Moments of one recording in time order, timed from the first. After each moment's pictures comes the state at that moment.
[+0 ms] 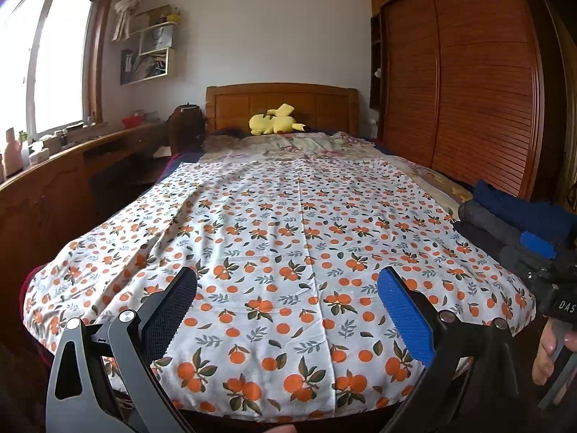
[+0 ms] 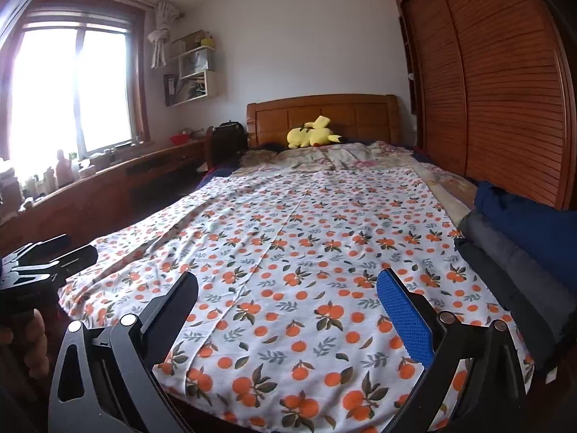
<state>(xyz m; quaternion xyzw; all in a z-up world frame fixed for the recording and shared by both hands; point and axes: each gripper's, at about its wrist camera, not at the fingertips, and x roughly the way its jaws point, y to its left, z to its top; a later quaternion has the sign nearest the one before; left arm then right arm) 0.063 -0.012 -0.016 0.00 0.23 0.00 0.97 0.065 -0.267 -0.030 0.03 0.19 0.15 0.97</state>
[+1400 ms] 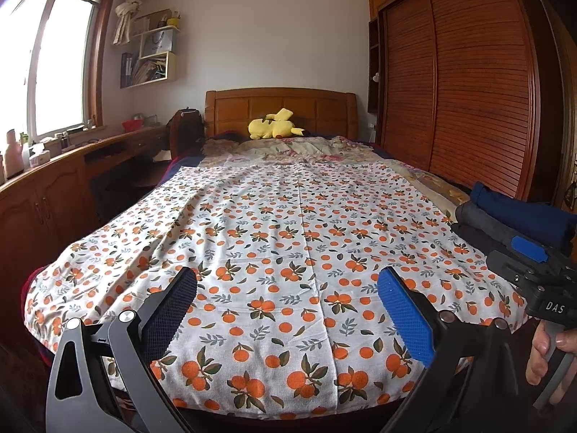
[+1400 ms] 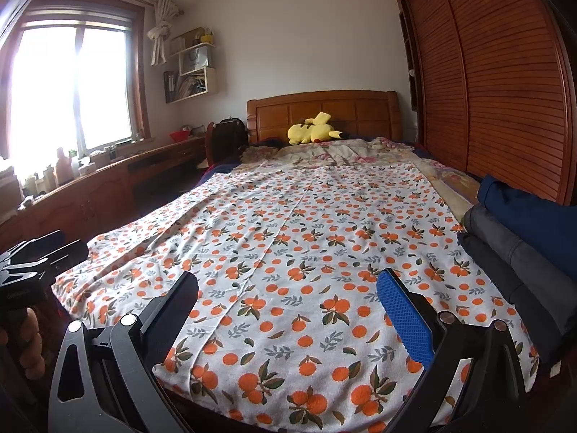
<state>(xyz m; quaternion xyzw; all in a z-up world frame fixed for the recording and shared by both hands) 0.057 -0.010 -0.016 0.00 0.22 -0.01 0.98 0.063 -0.260 -0.038 0.03 0.20 0.15 0.97</state>
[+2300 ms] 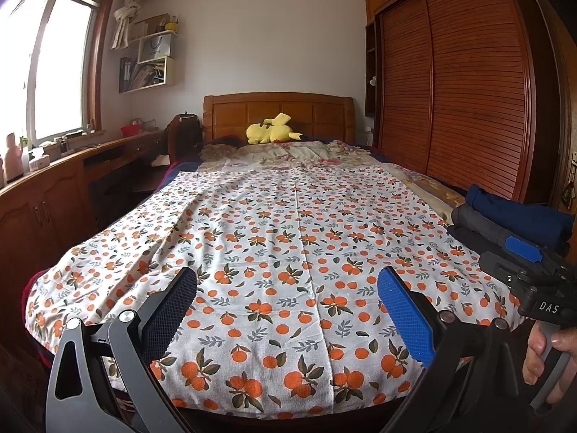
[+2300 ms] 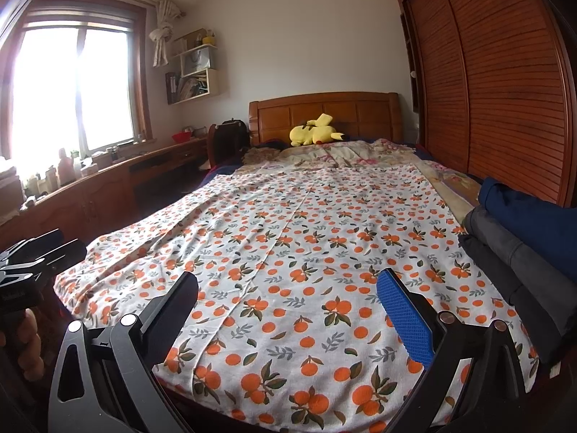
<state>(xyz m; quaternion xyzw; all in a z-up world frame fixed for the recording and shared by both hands) 0.050 -0.018 -0.008 0.00 0.21 -0.01 0.98 0.061 -0.260 -0.035 0.03 0.19 0.15 0.97</state>
